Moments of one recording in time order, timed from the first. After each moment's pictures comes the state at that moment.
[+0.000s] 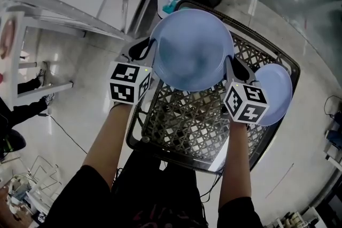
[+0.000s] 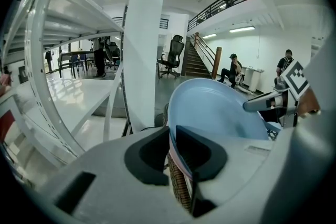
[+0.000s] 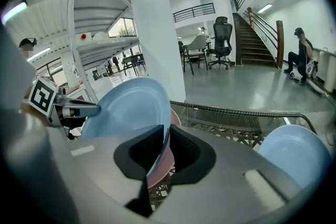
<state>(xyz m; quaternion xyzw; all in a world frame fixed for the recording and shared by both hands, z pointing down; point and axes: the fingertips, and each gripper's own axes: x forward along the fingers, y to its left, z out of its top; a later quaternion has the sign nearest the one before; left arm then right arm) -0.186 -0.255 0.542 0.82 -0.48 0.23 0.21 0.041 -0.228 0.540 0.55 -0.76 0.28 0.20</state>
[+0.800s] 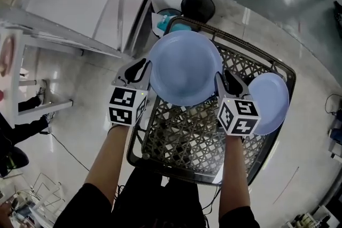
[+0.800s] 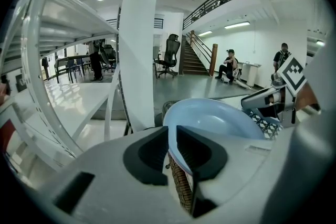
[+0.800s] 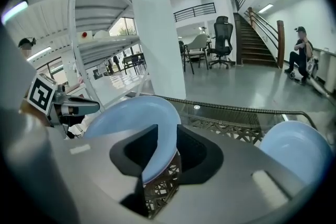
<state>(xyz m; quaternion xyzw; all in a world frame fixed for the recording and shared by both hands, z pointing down) -0.184 -0.246 0.546 0.82 -0.48 0.25 0.18 0.041 -0.221 0.550 0.55 -0.76 0.27 0.21</state>
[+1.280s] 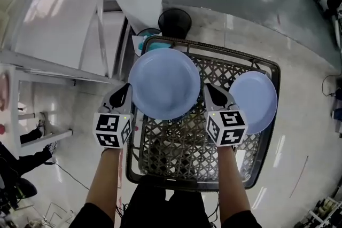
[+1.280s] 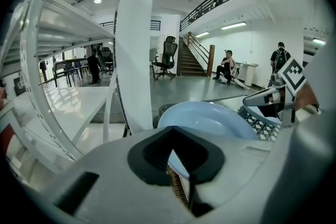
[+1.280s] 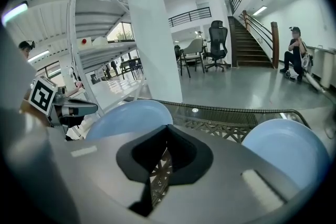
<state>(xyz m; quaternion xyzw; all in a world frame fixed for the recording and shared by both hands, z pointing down) -0.177 -0.240 0.530 0.83 -0.47 0.25 0.17 0.061 -0.207 0.534 0.57 -0.75 0.27 0.18</state>
